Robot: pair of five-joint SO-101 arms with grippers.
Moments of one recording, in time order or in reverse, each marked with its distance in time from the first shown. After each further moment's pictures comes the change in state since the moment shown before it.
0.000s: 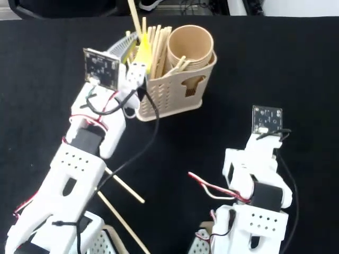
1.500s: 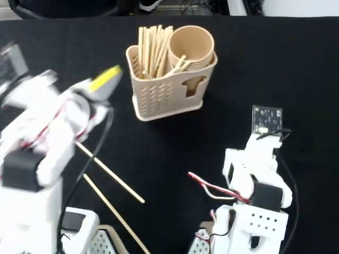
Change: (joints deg) left arm -16.4 -12.4 -31.6 80.4 42.2; right arm 0.0 0.0 0.0 0.0 0.0
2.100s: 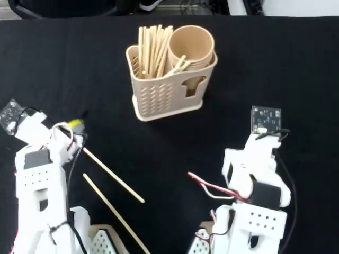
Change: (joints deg) left arm -20.5 4.0 49.8 -27.3 -7.9; right arm -0.1 -0.1 2.5 -2.0 0.0
